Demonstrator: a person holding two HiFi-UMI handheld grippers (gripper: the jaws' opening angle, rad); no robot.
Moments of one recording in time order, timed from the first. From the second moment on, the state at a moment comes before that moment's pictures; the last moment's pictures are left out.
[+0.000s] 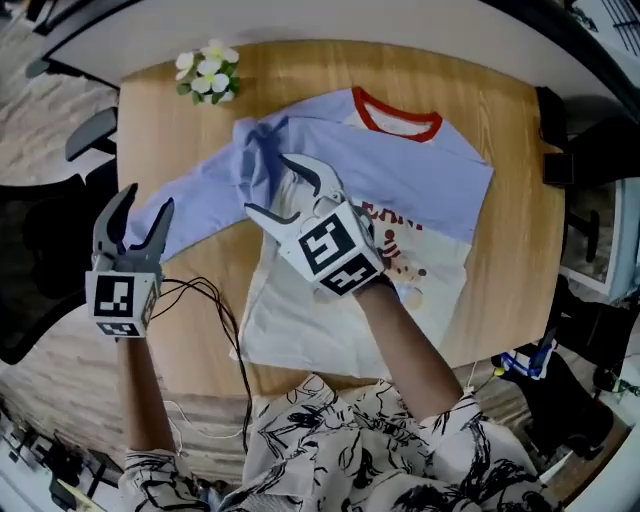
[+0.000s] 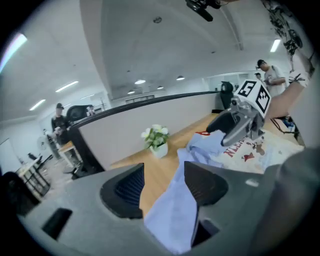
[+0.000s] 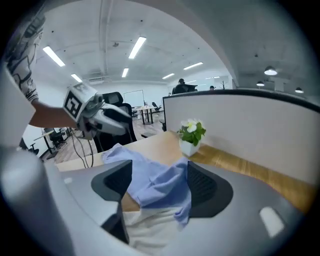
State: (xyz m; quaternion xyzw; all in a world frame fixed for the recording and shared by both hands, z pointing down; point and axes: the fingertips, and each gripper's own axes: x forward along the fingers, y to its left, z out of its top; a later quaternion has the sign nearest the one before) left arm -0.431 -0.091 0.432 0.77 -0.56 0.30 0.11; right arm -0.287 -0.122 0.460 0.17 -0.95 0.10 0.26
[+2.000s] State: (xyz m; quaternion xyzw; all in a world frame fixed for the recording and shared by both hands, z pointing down) left arm -0.608 0.067 0.417 0.58 -0.76 0.21 0.19; right arm -0.668 -0.001 0.401 -0.08 -0.95 0.01 0.29
